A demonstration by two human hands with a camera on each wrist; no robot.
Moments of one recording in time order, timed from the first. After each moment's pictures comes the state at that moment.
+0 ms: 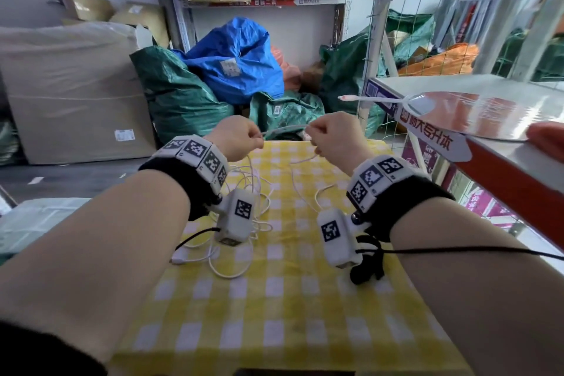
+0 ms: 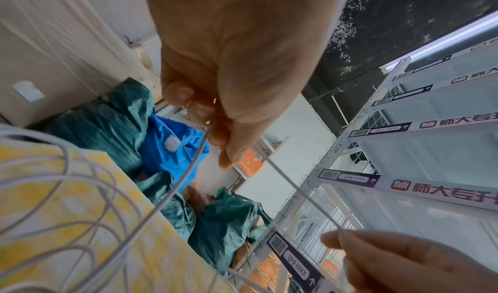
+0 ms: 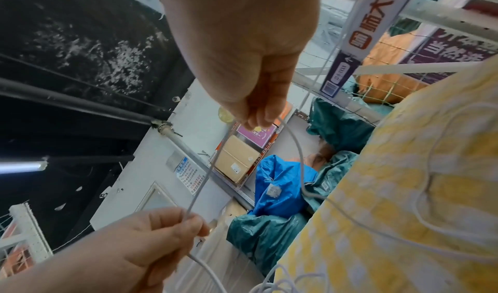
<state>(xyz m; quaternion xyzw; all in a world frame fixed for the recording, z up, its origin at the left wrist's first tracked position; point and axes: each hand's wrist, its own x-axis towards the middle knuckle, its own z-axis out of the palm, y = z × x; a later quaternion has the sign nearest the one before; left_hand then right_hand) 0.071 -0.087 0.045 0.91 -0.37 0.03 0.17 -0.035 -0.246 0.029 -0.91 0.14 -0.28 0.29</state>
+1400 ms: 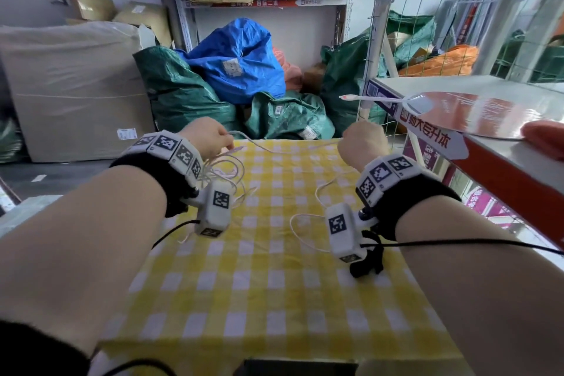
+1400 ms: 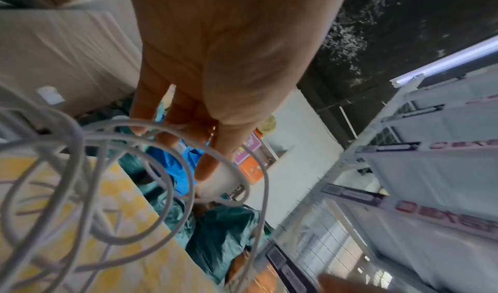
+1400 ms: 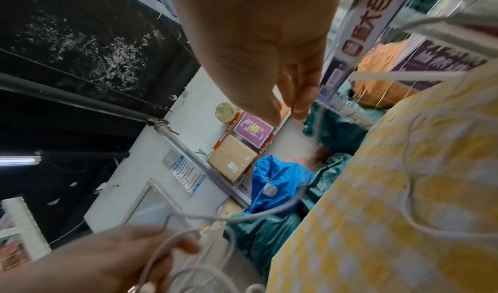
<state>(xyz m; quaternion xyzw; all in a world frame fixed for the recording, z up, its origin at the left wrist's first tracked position) 0.085 -0.043 0.046 0.95 -0.27 -0.02 0.17 -0.049 -0.262 0.029 -0.91 0.34 -0.16 0.14</state>
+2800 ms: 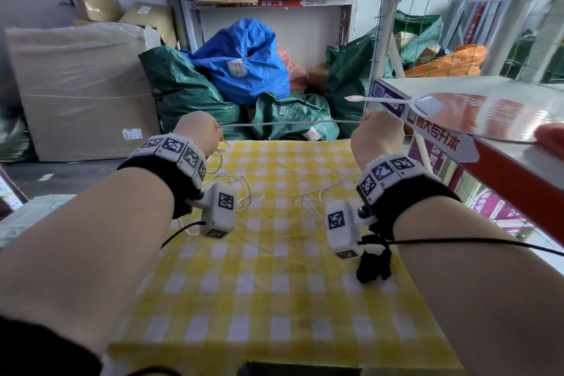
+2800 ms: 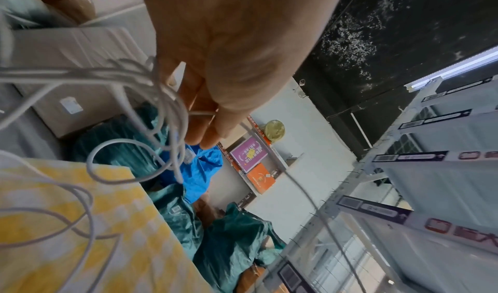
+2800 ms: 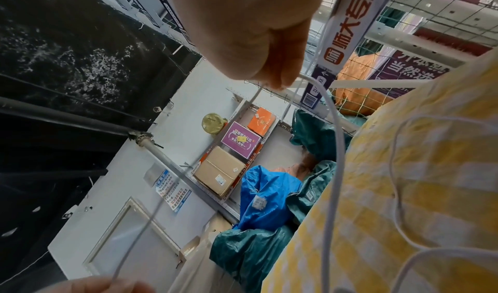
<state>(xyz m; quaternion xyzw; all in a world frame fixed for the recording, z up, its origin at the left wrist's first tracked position) 0.092 -0.038 0.047 0.96 -0.23 0.09 0.10 -0.042 -0.268 0.034 -0.83 0.40 -0.30 0.24</state>
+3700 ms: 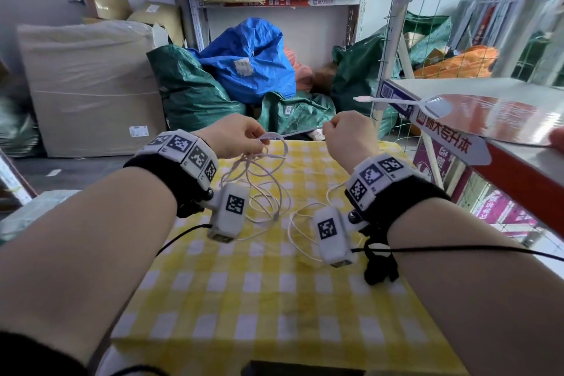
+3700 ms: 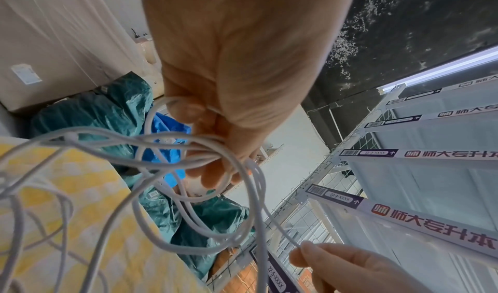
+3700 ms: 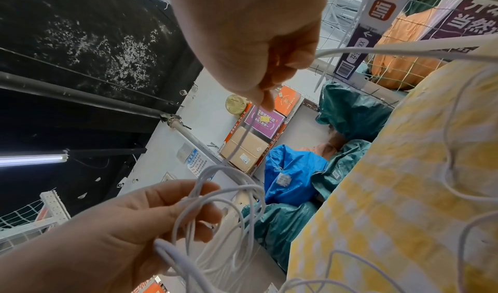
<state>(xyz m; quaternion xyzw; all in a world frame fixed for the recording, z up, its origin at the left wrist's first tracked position) 0.074 -0.051 0.049 0.89 -0.37 -0.05 0.26 -0.020 -0.231 0.030 -0.90 0.27 -0.26 0.22</state>
